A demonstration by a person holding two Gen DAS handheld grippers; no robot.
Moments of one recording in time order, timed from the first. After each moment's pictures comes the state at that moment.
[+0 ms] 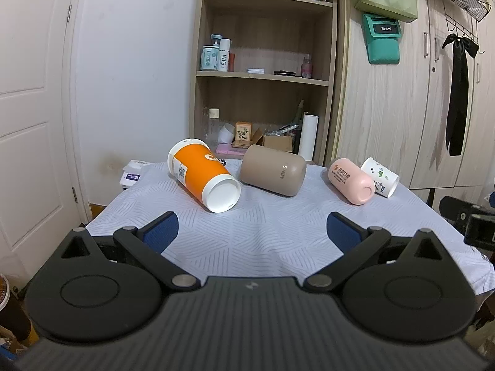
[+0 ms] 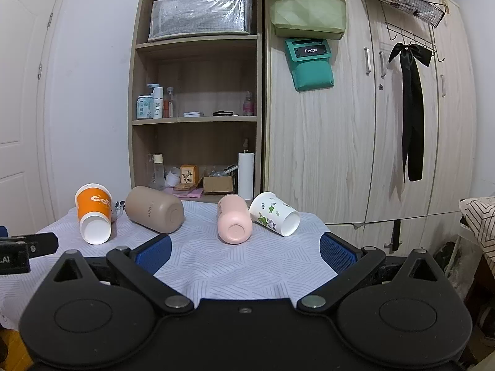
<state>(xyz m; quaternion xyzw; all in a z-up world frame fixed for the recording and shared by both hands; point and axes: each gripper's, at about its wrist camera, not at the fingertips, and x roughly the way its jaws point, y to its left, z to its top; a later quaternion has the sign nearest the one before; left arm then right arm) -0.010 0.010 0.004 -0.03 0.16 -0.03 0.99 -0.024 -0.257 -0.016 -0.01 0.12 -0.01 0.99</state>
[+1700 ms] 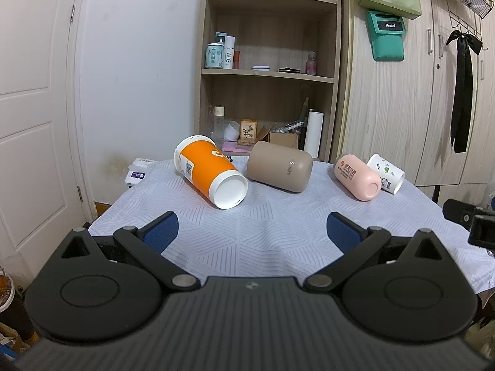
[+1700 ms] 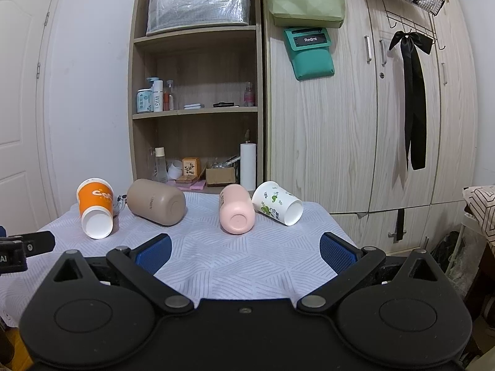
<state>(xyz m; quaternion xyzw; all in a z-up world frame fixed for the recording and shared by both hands) -0.011 0.008 0.001 -0.02 0.16 -0.02 0.99 -0.021 -0.259 -0.018 0.00 0.13 0.00 0.99</state>
